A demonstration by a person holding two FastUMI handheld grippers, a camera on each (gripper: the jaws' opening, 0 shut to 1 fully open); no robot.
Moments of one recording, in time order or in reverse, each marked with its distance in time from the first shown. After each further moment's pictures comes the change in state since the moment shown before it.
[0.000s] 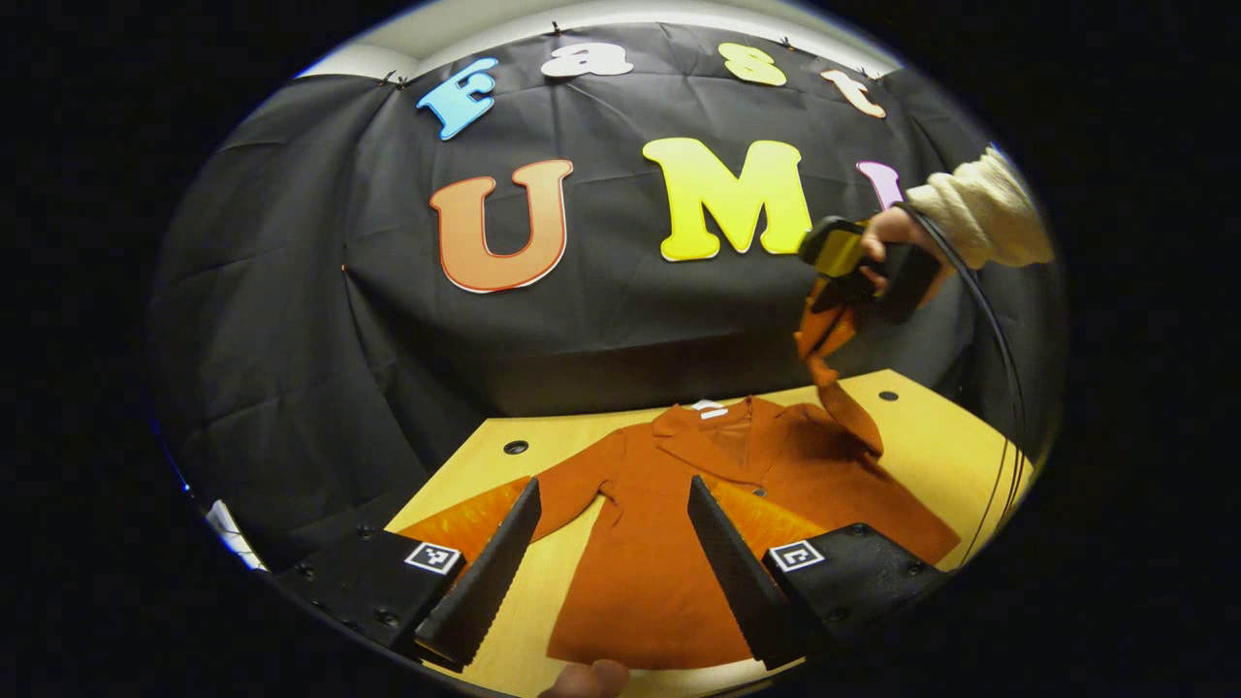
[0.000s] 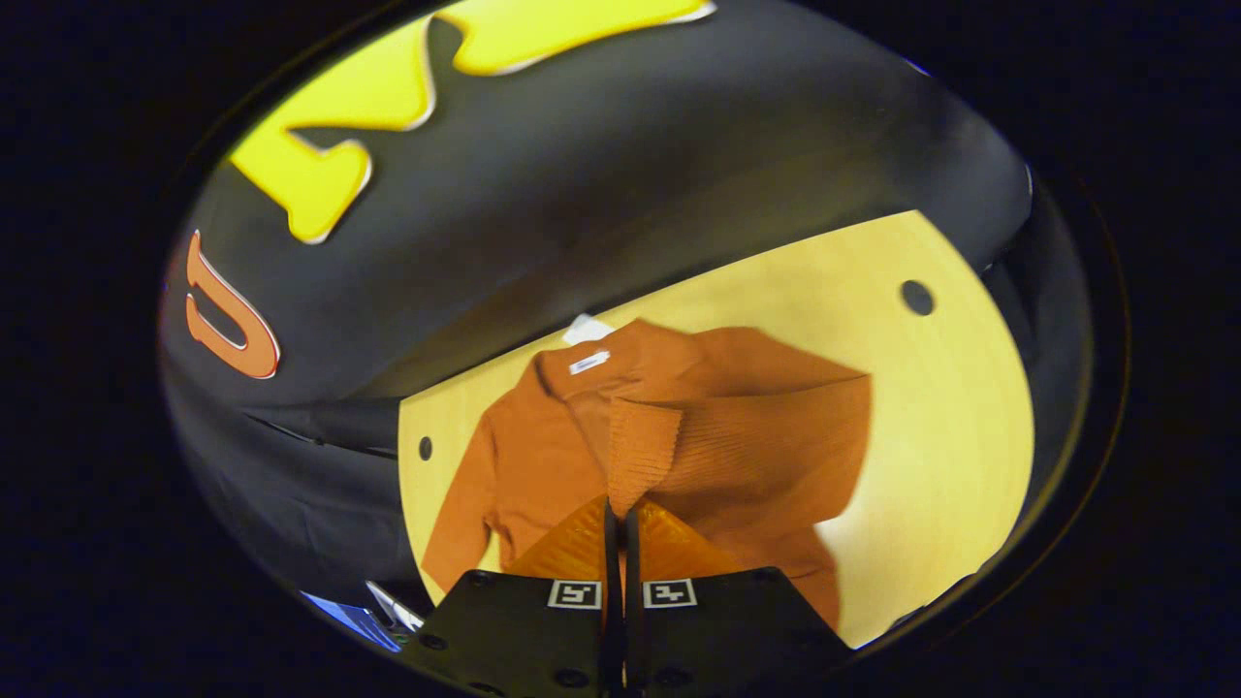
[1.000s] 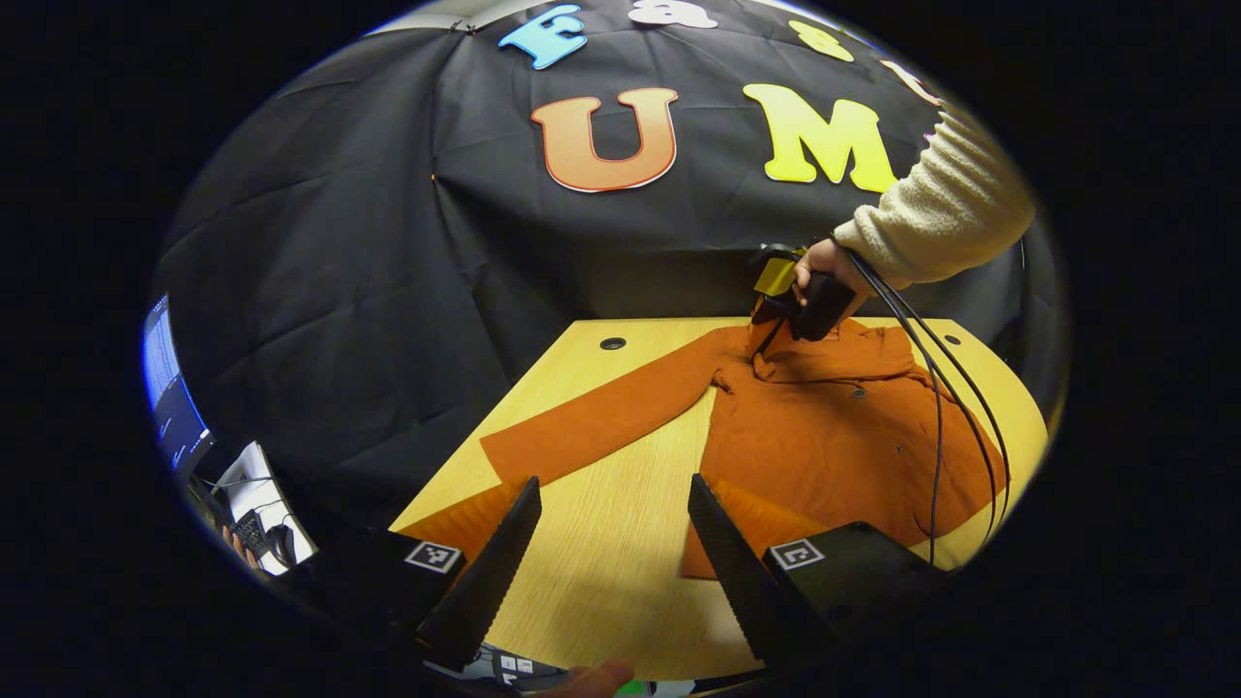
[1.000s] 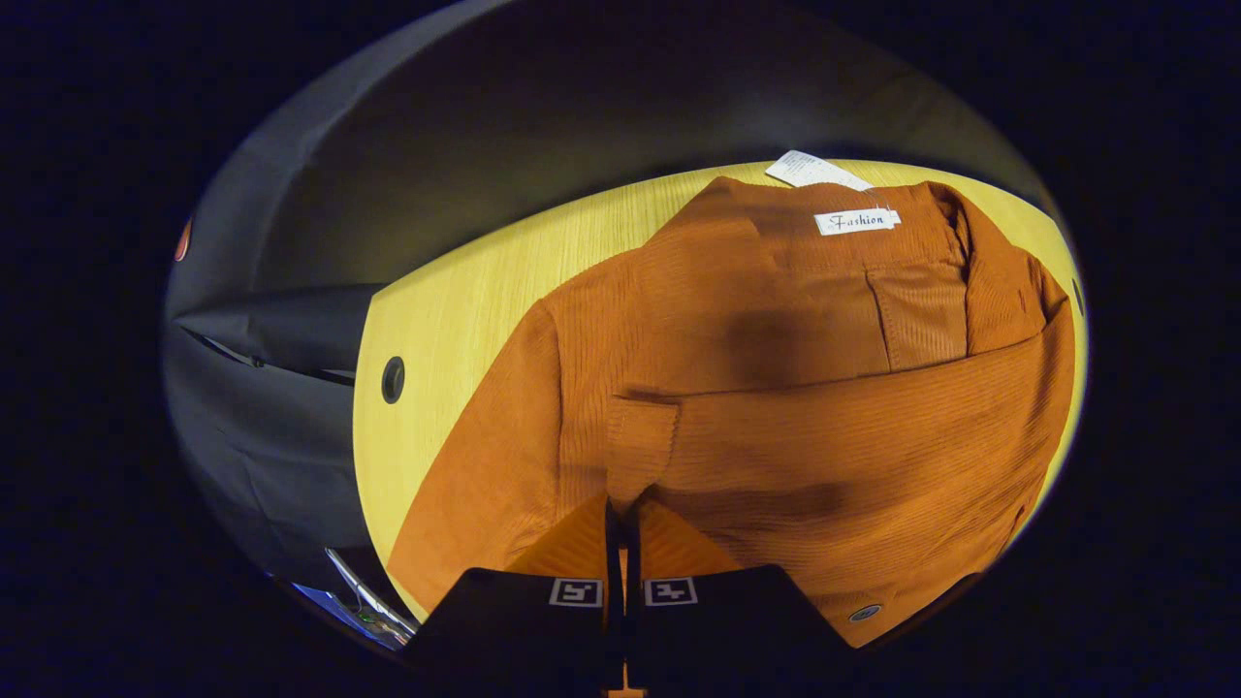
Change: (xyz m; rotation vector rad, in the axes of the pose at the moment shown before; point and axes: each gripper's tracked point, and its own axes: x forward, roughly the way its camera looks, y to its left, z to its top) left arm -0.049 0.105 -0.102 -0.076 0.204 0.157; right arm 0.220 0.117 -0.097 -0.156 0.181 -0.020
